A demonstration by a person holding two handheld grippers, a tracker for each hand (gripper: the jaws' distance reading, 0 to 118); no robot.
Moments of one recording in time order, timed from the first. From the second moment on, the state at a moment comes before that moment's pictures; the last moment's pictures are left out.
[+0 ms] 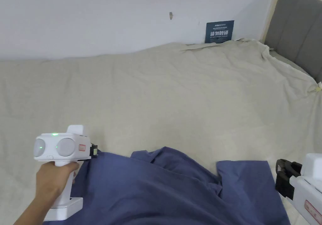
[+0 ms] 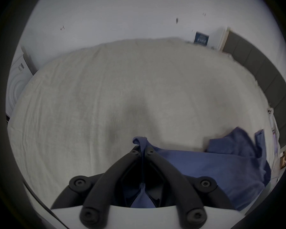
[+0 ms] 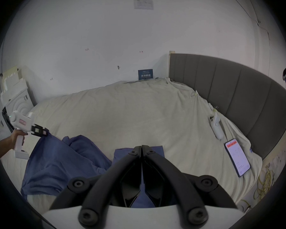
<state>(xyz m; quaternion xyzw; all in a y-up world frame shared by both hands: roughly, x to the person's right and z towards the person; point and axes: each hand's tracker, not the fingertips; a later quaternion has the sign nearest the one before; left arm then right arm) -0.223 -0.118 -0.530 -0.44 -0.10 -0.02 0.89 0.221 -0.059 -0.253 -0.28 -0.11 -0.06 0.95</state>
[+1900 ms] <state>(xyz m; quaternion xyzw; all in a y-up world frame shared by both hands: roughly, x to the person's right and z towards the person) -0.320 0.113 -0.399 -0.22 -0.06 0.04 0.97 0.213 0.097 -0.302 -0.16 0.01 -0.11 0.98</state>
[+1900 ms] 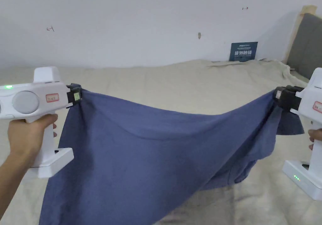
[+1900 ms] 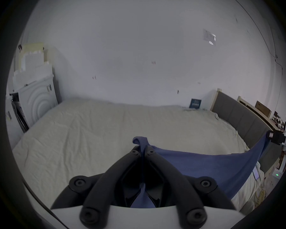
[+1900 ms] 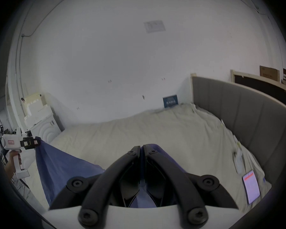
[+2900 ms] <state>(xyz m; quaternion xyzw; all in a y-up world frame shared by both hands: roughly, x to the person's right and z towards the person) -0.345 0.233 -0.489 -0.11 -0.02 0.05 0.99 0.225 0.225 -0.437 -0.03 -0.01 -0.03 1.00</state>
